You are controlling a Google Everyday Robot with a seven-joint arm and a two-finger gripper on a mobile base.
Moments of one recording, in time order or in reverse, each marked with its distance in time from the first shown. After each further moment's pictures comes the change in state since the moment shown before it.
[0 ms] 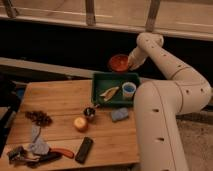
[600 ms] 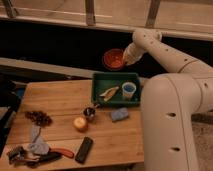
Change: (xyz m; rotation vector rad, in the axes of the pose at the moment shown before) arm -0.001 0.046 -0.039 -0.044 -0.087 -0.096
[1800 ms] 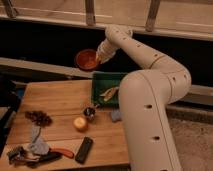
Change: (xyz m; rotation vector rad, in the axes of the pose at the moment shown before) arm 0.058 0.163 0.029 -0.165 0.115 -0.315
